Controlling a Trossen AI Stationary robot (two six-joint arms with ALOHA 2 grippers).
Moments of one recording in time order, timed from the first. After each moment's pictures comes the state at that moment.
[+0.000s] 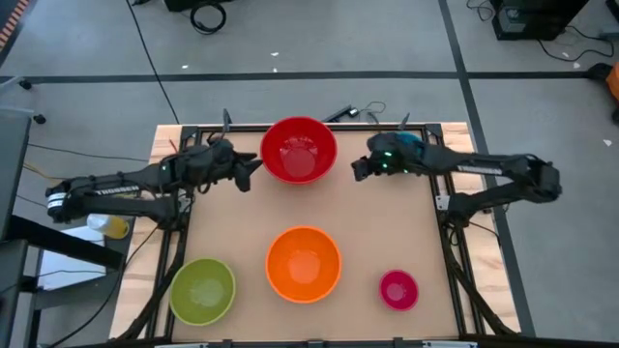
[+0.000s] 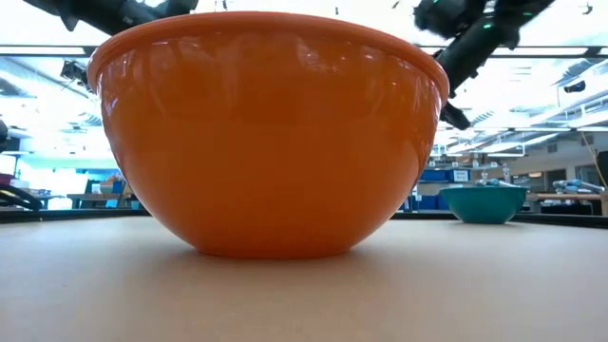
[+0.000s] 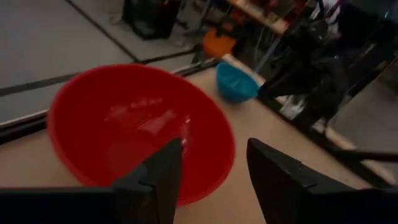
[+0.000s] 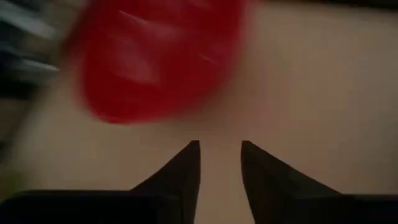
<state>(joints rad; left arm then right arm) 0.26 0.81 0.65 -0.15 -0.23 -0.50 -0.37 1.24 0.86 -0.45 0.10 0.77</state>
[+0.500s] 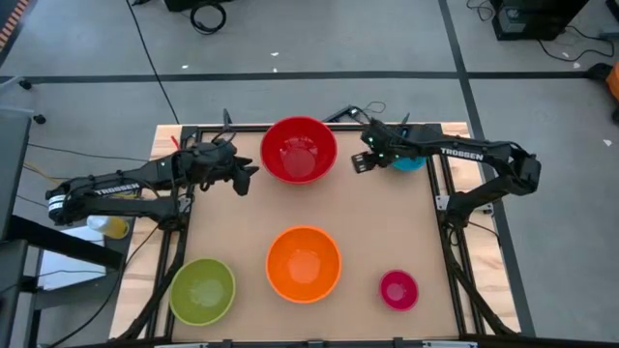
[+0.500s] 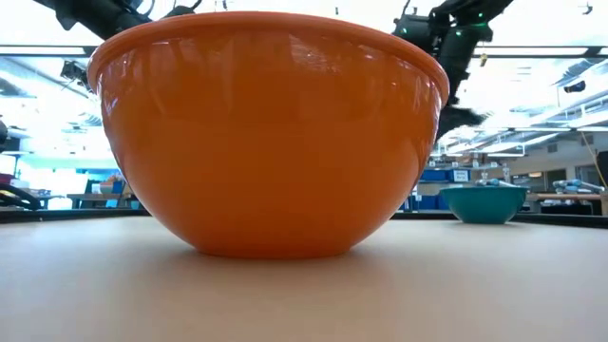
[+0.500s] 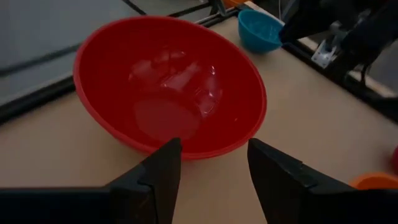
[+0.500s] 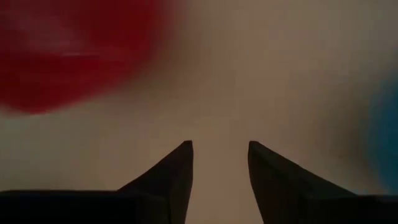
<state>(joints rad) 0.30 0.82 0.68 -0.34 -0.17 -0.41 -0.46 1.41 1.07 -0.75 -0.01 0.71</state>
